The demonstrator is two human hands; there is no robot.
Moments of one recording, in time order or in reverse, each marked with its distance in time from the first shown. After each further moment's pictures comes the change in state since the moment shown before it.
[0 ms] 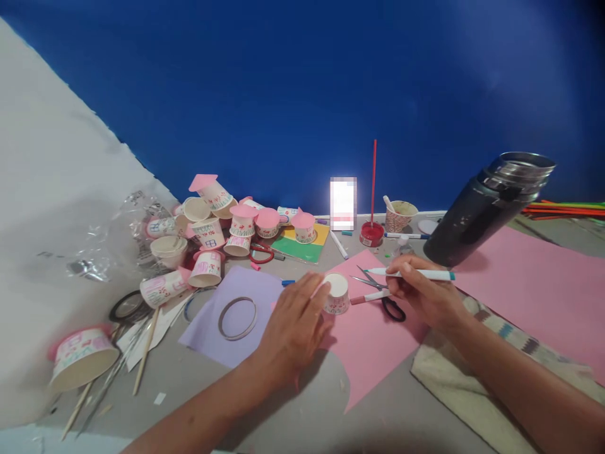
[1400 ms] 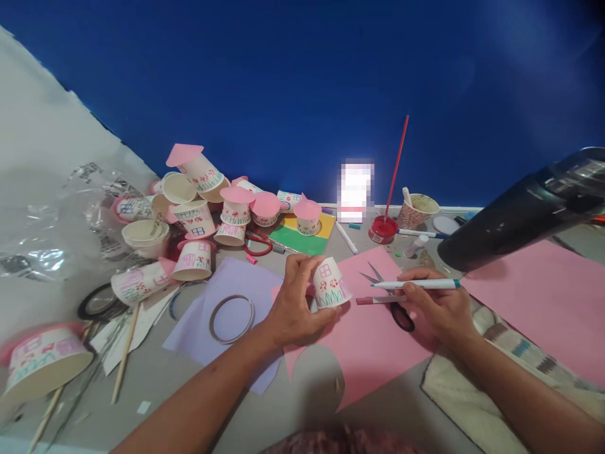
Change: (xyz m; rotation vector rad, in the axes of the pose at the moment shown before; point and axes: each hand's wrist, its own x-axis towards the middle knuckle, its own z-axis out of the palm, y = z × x) left_hand 0.028 -0.031 0.027 -0.618 0.074 -0.391; right_hand 0.000 0.014 -0.010 -0.504 0.184 -0.091
